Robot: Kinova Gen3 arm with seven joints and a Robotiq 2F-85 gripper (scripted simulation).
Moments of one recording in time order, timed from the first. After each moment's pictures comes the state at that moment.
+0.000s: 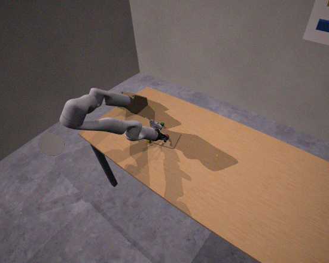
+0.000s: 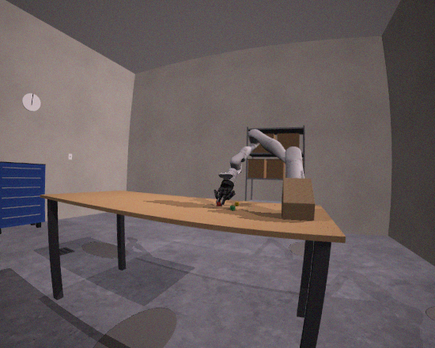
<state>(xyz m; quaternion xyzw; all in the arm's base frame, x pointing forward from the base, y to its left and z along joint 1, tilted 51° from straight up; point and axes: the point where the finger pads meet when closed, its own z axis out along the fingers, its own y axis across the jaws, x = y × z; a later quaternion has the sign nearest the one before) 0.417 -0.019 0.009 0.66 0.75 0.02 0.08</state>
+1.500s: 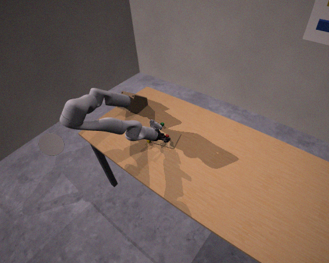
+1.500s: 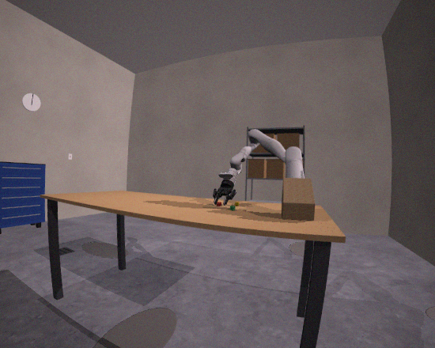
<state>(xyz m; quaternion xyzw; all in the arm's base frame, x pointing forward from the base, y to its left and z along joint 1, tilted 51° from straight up) 0.417 -0.019 0.009 0.66 0.75 0.02 0.08</state>
